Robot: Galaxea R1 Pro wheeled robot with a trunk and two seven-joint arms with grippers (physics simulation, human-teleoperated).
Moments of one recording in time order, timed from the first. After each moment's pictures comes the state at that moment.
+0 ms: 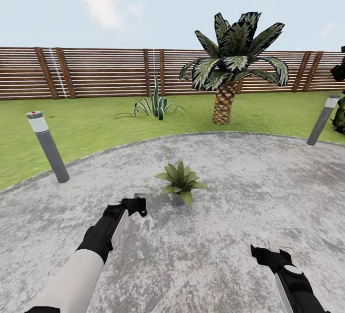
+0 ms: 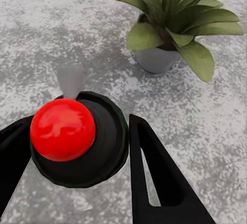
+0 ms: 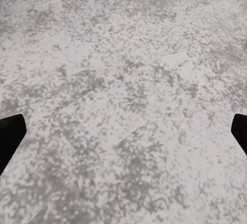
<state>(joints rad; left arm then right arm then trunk) -0.71 -0.10 -0.02 -0.80 0.02 0.47 -0.07 -0.23 -0.07 -0.24 -1.15 0.08 0.41 0.00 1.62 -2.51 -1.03</state>
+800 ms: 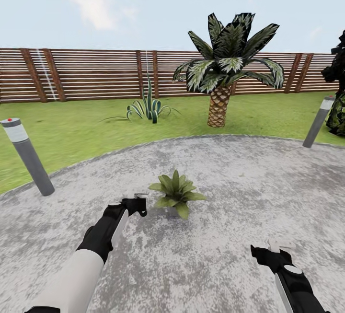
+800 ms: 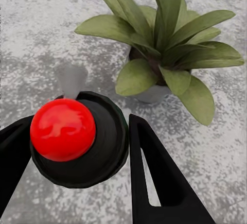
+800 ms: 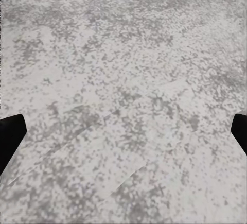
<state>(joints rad) -0.71 -0.10 -0.02 -0.80 0.01 0.47 -0.07 -0.23 -0.07 -0.24 -1.15 0.08 0.41 0.00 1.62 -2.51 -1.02</state>
